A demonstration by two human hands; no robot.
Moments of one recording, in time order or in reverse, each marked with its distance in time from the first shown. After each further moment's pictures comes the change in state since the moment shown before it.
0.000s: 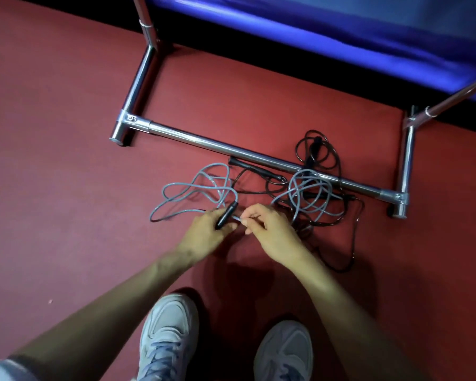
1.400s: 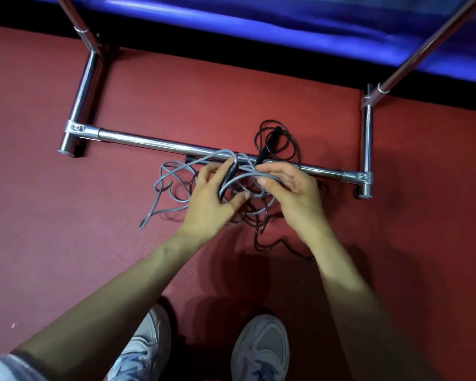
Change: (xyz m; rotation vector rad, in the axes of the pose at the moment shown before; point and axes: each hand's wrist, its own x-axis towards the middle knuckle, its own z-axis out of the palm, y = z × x) left_hand 0.032 0.076 0.048 -0.077 0.198 0.243; right_hand -0.014 0.019 -0.095 0.479 0.341 -0.112
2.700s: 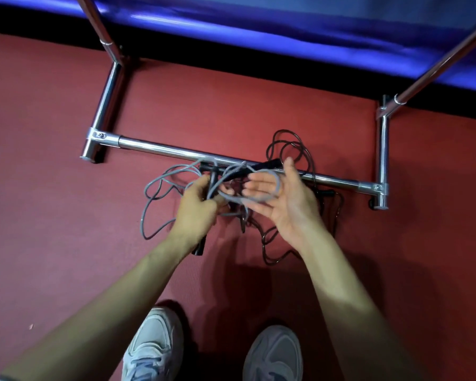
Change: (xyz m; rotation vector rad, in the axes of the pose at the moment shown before) left_hand 0.002 0.008 -0.039 -0.453 0.021 -0.320; right_hand 0.011 -0.027 0.039 0.568 0.028 0.575
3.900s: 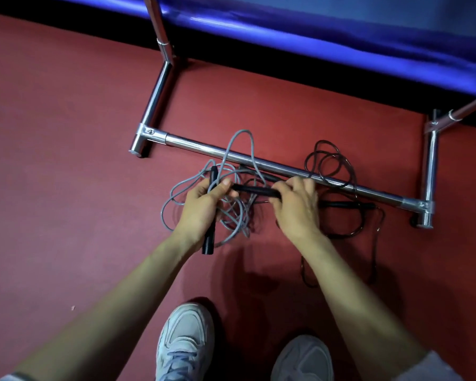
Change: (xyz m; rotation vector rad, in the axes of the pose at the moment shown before) left_hand 0.004 -0.005 -0.065 -0.268 0.107 -0.153; right_hand 0.058 0.059 0.018 -1.572 0.207 -0.651
